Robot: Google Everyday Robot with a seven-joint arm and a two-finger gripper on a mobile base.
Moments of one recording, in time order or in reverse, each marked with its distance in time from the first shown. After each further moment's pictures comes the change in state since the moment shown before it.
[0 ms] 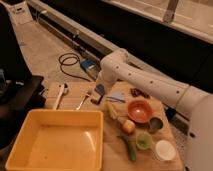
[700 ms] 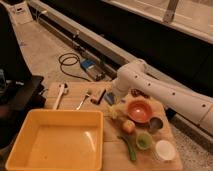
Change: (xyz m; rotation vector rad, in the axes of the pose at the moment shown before) arm 0.003 0.064 -0.009 -0.008 -0.041 0.212
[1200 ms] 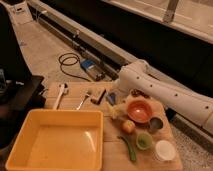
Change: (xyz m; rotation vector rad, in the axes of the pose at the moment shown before) arm 0.011 0.013 -0.007 0.016 0.019 0.055
